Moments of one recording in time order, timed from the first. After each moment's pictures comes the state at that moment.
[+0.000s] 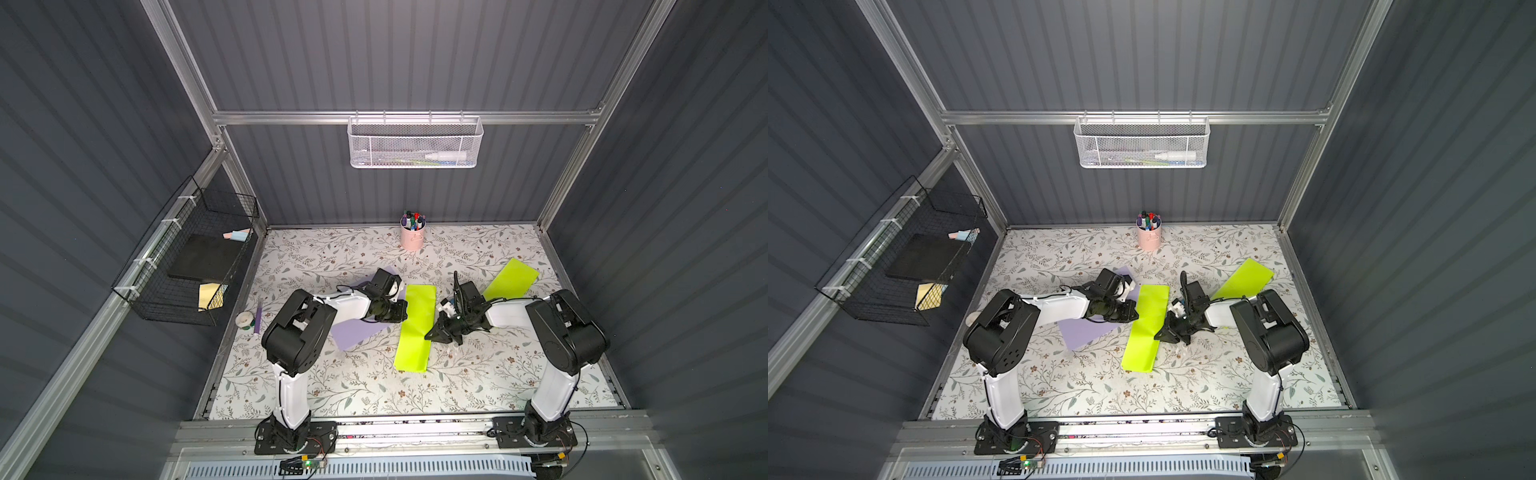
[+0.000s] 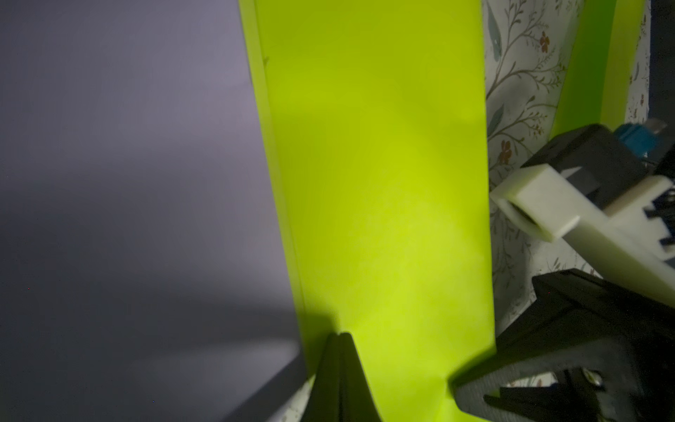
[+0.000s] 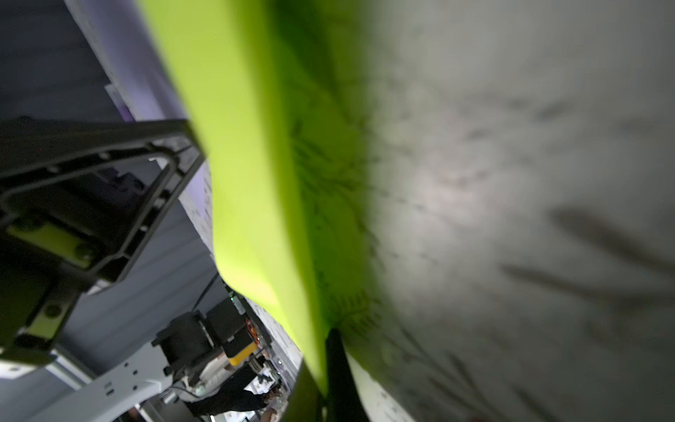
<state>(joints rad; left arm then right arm) -0.59 1.93 1.11 -0.21 0.39 -0.43 0.47 1.82 0.81 -0.17 -0.79 0.75</state>
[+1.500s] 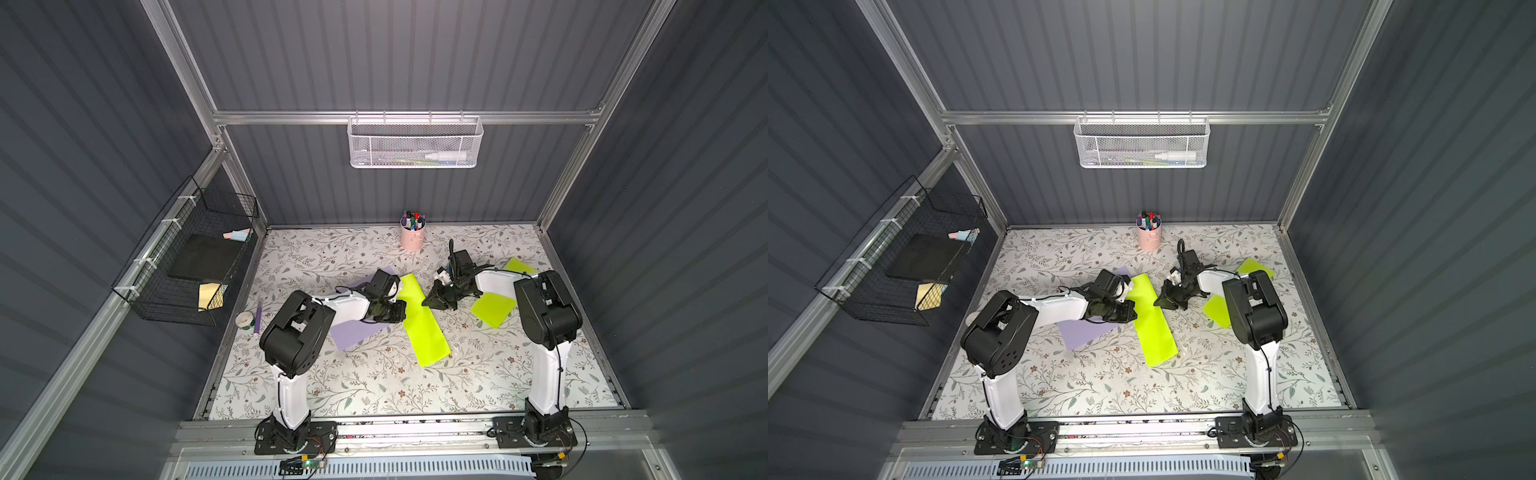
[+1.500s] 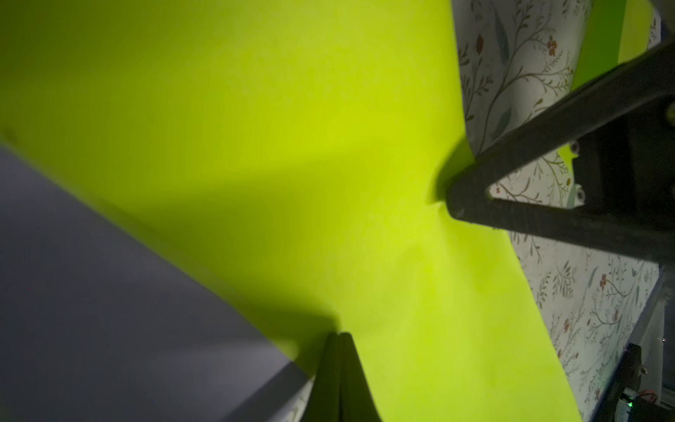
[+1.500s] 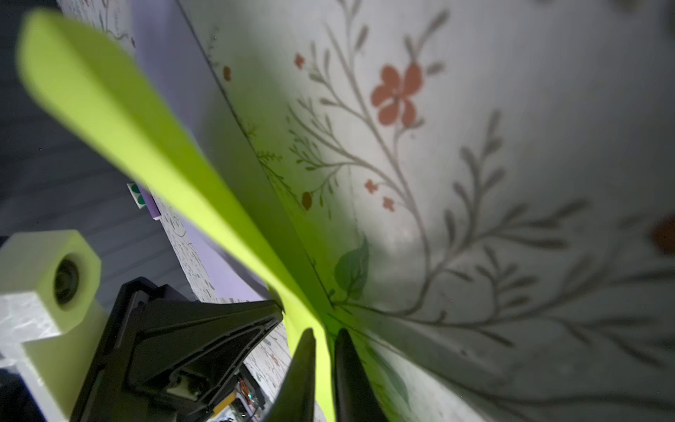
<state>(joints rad) -0.59 1.91 1.09 -0.20 0.36 -0.43 0.39 2.07 1.30 -0.43 -0.72 0.61</state>
